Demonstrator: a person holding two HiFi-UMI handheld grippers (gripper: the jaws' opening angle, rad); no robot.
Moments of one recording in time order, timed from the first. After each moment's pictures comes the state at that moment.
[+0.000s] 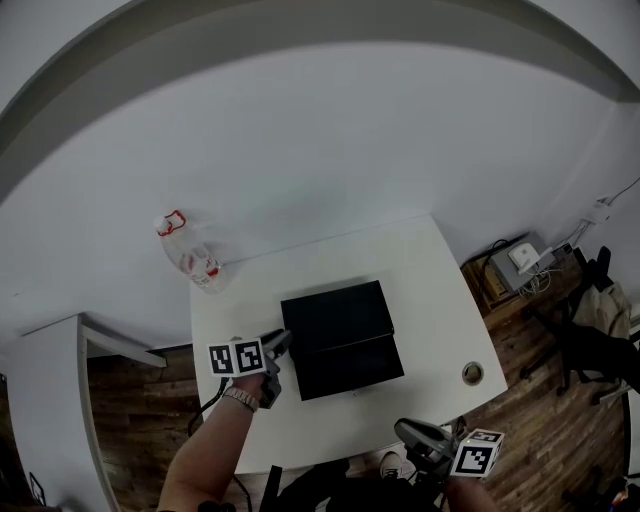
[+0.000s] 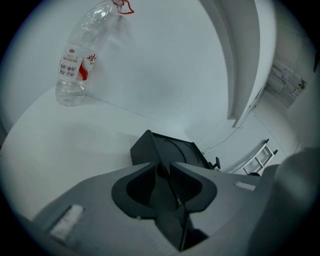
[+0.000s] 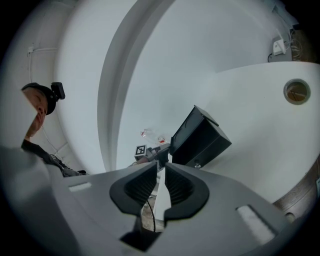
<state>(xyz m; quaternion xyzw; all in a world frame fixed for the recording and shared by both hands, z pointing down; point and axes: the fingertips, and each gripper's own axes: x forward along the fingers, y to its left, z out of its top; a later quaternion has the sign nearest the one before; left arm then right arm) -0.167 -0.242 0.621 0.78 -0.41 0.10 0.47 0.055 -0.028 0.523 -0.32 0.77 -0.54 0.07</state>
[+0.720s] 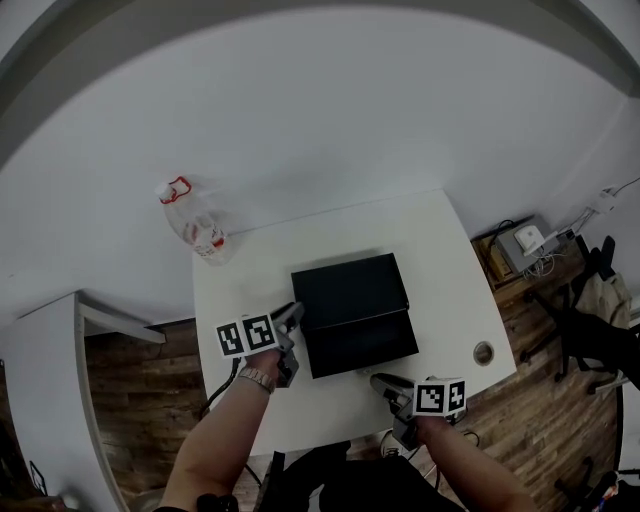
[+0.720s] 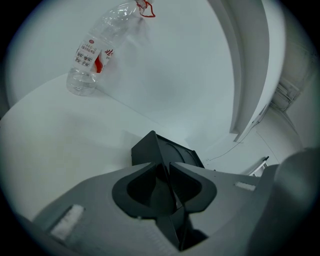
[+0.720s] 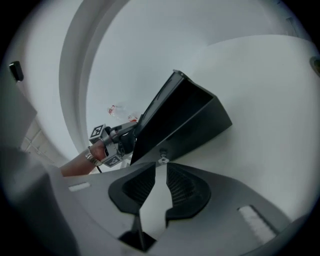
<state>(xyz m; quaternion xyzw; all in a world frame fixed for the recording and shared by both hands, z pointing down) -0.166 -0.246 0.622 0.75 -0.43 0.03 0.50 0.002 -0.078 0.647 -0.35 0.73 -0.58 -0.09</state>
